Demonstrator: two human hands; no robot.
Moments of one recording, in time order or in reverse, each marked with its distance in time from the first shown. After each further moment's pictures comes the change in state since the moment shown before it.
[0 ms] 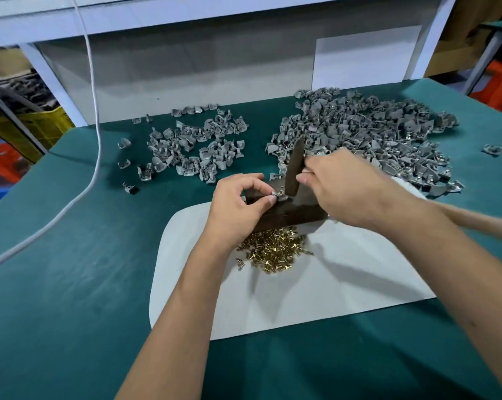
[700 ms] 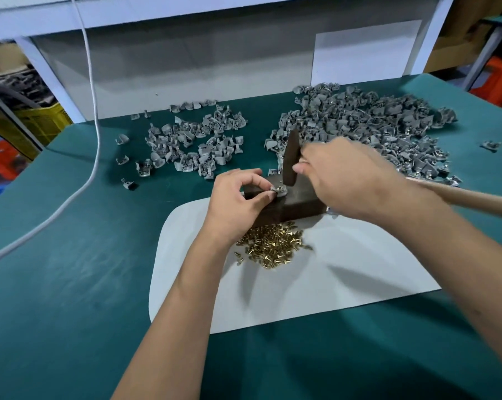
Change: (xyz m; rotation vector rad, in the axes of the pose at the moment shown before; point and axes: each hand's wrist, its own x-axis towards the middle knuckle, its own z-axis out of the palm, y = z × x) left_hand -0.002 0.005 -0.001 0.035 -0.005 -0.008; right_hand 0.000 -0.001 -0.005 -0.084 0.124 -0.058
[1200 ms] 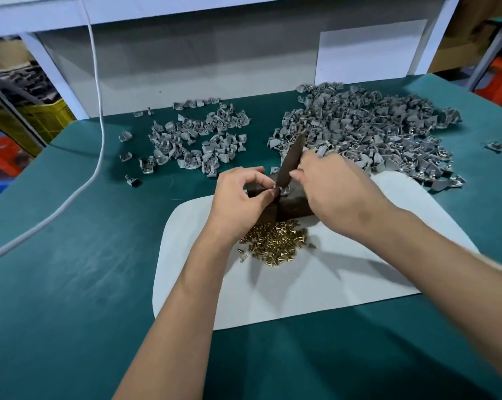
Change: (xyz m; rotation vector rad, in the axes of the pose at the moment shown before) left_hand 0.000 0.001 0.000 0.005 0.020 0.007; right_hand -0.007 -0.020 0.013 0.072 -0.073 0.071
